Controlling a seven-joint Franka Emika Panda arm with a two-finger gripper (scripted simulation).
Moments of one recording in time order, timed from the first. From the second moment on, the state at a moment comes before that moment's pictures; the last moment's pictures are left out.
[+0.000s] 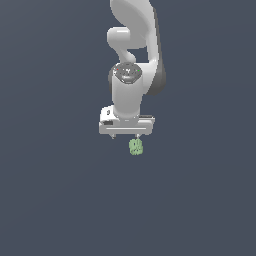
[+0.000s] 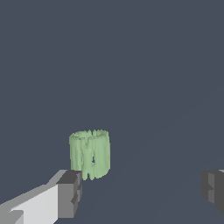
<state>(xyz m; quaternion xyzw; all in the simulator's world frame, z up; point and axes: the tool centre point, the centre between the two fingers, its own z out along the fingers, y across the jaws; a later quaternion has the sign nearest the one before) -0.007 -0.011 0.158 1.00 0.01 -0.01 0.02</state>
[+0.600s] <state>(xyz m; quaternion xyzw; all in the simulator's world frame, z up) -0.010 -0.002 0.148 1.00 -0.09 -0.01 0.01</state>
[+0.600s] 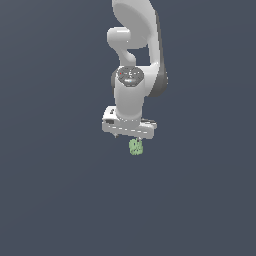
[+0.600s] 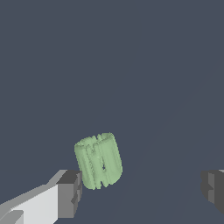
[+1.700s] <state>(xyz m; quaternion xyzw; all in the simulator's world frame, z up) -0.019 0.021 0.121 0.93 -0.37 -0.01 0.01</state>
